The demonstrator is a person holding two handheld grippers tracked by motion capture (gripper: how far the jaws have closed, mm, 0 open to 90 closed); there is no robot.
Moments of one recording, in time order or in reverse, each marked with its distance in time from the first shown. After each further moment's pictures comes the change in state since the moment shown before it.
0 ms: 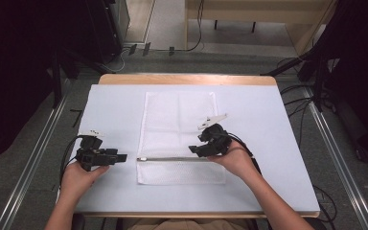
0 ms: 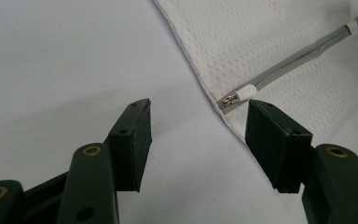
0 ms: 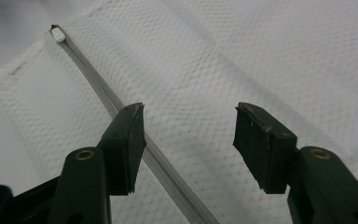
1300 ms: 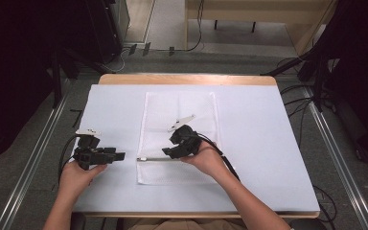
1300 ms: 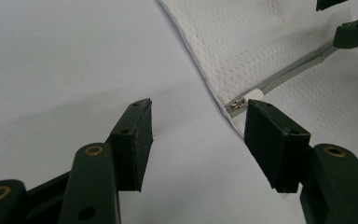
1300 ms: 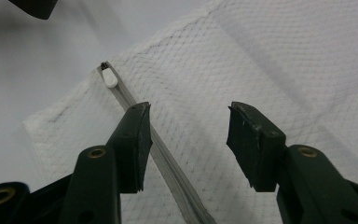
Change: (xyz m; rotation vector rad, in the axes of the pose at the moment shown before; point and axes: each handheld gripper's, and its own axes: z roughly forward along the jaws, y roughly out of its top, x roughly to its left) left arm 0.008 0.000 -0.003 -0.013 0.000 -0.005; right arm 0.046 0.038 0.053 0.004 0.083 -0.056
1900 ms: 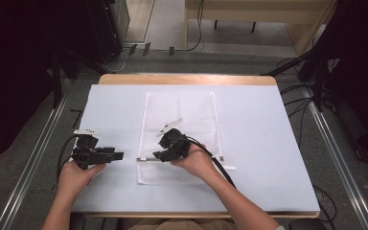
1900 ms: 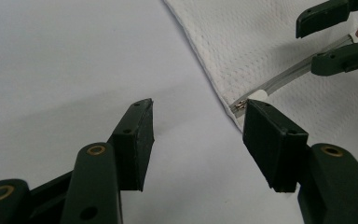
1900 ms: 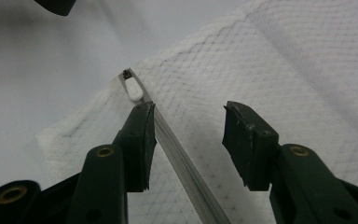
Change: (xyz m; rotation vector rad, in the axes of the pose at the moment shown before) left arm 0.003 -0.001 -0.002 -0.012 0.002 -0.016; right arm 0.018 0.008 0.025 0.016 0.038 -0.026
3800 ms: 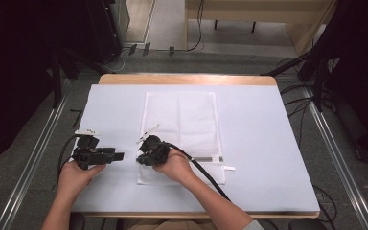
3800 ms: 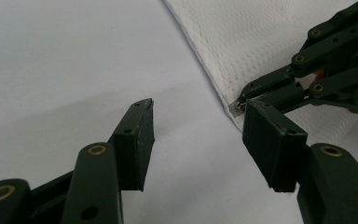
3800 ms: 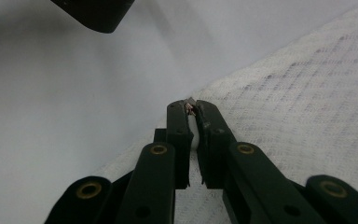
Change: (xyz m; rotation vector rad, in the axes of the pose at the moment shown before) left arm 0.000 0.000 0.002 0.011 -0.003 0.020; right arm 0.029 0.015 0.055 0.048 0.118 0.003
